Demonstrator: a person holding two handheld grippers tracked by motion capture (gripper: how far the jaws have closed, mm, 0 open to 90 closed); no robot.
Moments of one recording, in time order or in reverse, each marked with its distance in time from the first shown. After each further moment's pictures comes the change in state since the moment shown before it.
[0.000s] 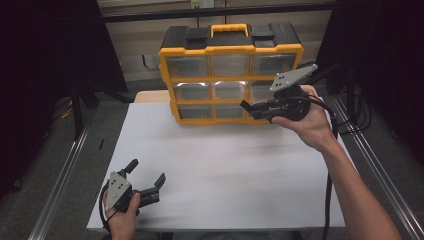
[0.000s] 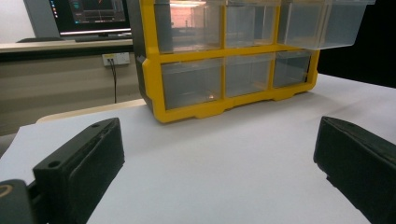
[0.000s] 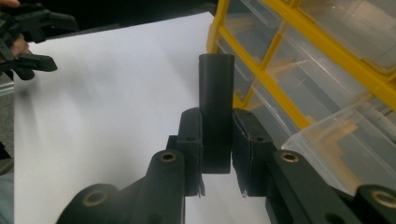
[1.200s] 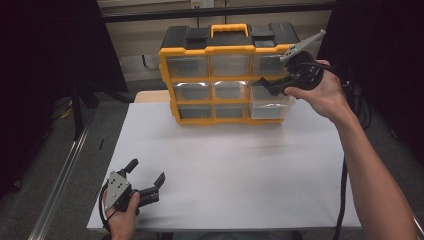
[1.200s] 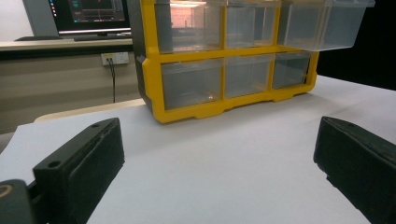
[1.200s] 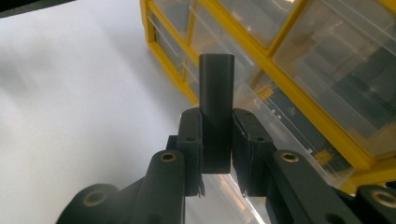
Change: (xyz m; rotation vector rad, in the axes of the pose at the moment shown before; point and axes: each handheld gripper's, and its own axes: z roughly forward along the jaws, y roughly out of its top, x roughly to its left) left arm 0.002 0.000 0.001 -0.003 0.000 -0.004; right arm -0.063 0.021 -0.017 0.168 -0.129 0.079
